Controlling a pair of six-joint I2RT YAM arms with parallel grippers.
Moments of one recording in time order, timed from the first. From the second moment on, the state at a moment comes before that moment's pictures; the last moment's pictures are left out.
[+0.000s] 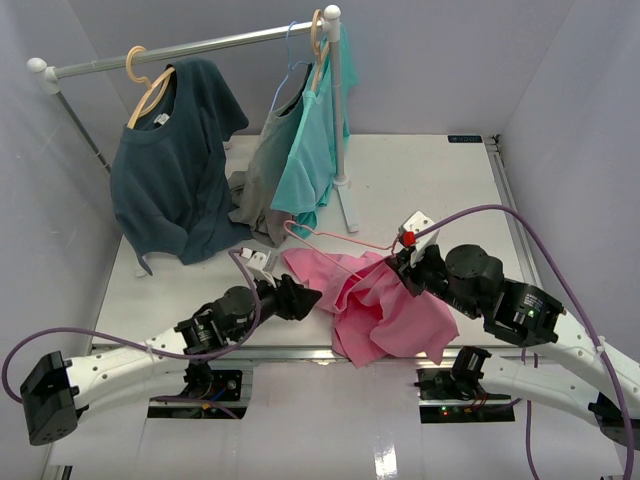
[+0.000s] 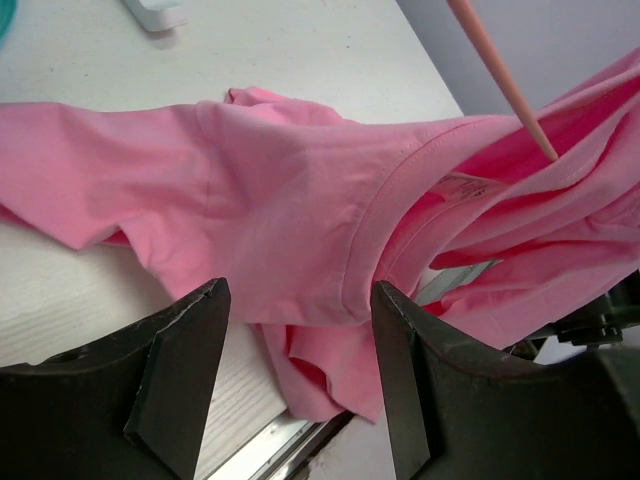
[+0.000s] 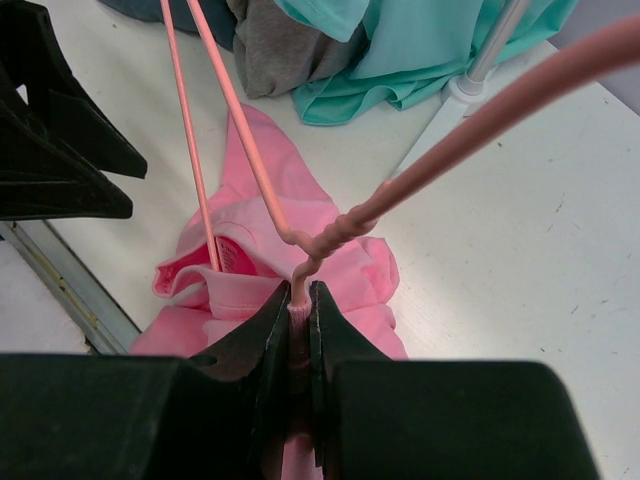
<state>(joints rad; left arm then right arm) -1.06 0.74 0.32 0.22 -0.25 -0.65 1.07 0.70 0.97 -0.60 0.27 -0.05</state>
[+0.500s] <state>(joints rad) -1.08 0.97 0.32 0.45 -0.19 -0.69 1.07 0.70 0.97 -0.60 0.27 -0.03</state>
